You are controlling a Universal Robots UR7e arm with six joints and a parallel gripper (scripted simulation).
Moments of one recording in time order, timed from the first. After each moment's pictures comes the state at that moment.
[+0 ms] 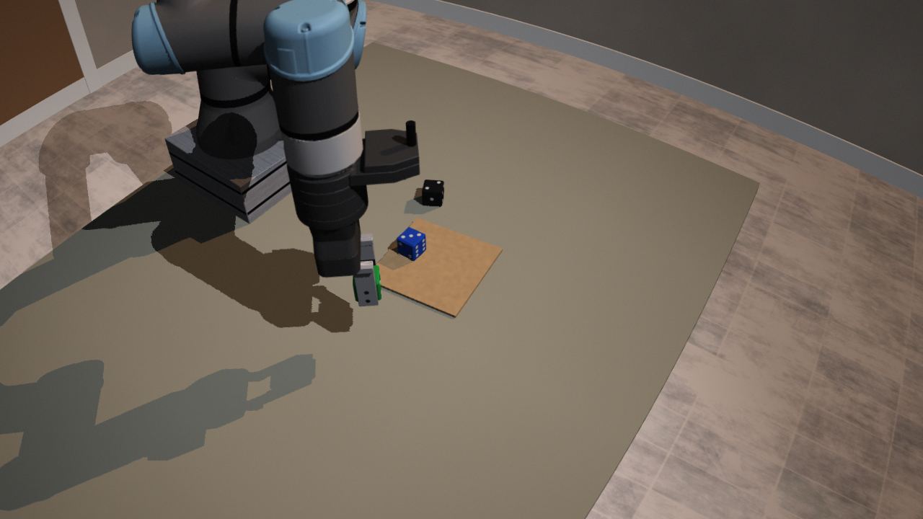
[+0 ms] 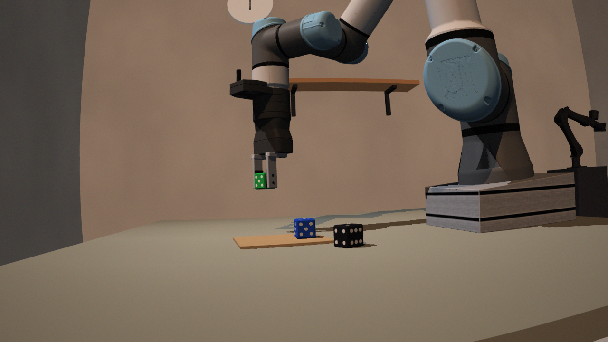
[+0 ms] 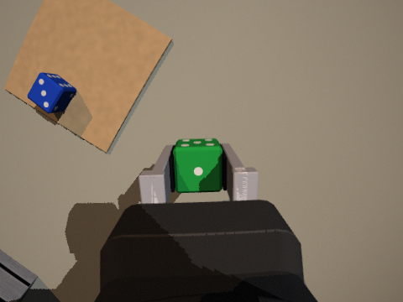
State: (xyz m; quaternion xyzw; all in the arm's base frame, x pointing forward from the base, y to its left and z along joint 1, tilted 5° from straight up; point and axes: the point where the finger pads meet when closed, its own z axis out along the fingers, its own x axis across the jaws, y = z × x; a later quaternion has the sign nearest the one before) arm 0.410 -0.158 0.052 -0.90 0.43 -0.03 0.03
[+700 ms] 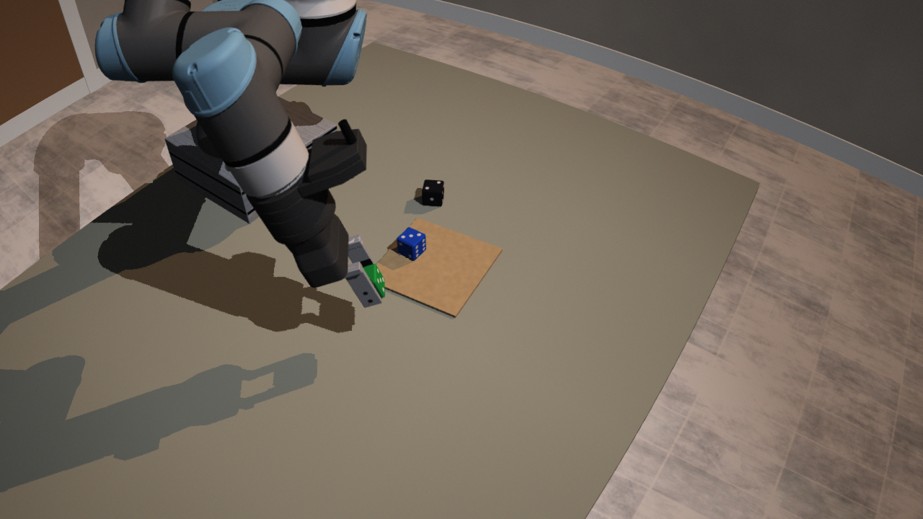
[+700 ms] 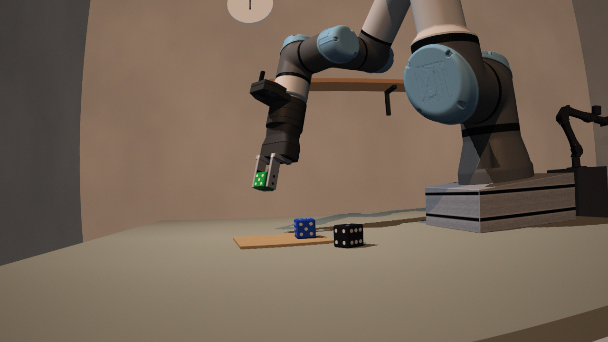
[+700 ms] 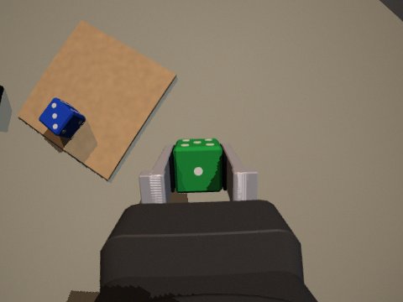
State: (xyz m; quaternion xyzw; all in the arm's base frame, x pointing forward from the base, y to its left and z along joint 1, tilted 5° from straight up) arm 0.409 -0.157 0.051 -0.89 0.42 -0.09 0.17
